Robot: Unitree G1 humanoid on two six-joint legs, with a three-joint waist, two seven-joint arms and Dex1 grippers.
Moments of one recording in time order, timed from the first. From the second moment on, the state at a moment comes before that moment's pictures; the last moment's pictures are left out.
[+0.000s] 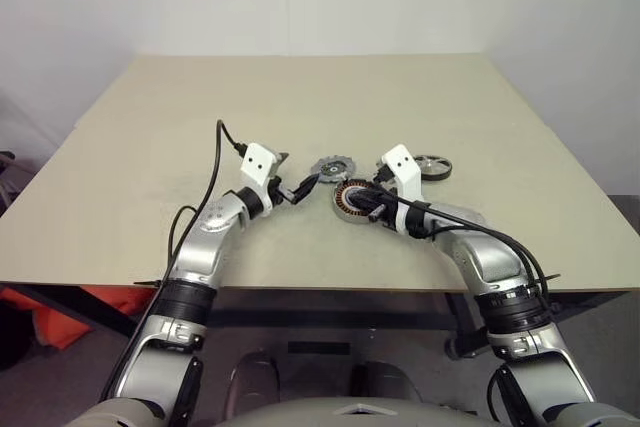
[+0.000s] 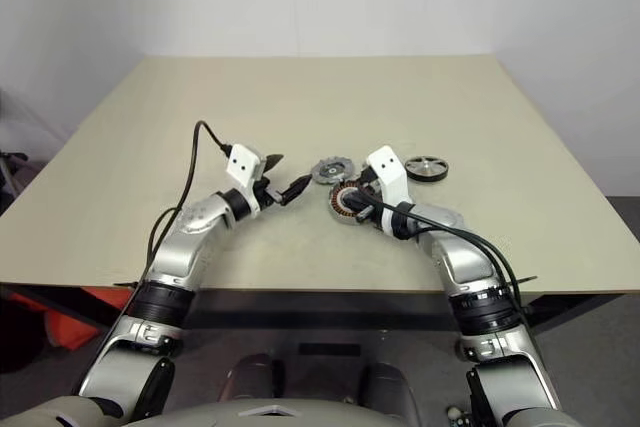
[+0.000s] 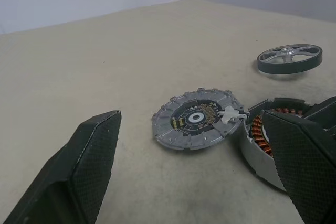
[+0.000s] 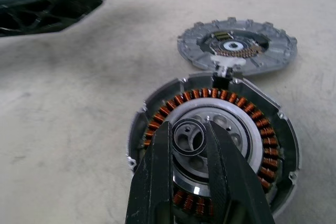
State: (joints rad) left arm -0.42 0.19 -0.07 0.22 -0.18 0.17 -0.56; right arm -0.39 -0.38 0.13 -0.01 0.25 0.66 0.61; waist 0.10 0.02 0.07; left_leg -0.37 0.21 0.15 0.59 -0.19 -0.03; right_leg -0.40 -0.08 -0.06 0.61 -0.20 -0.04
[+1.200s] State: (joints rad) left arm -0.42 0.19 -0.07 0.19 -0.18 0.17 -0.54; right arm -0.42 -0.36 0.12 0.07 0.22 0.62 0.62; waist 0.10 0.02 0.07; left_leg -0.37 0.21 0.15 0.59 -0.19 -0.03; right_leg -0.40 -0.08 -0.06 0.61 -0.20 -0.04
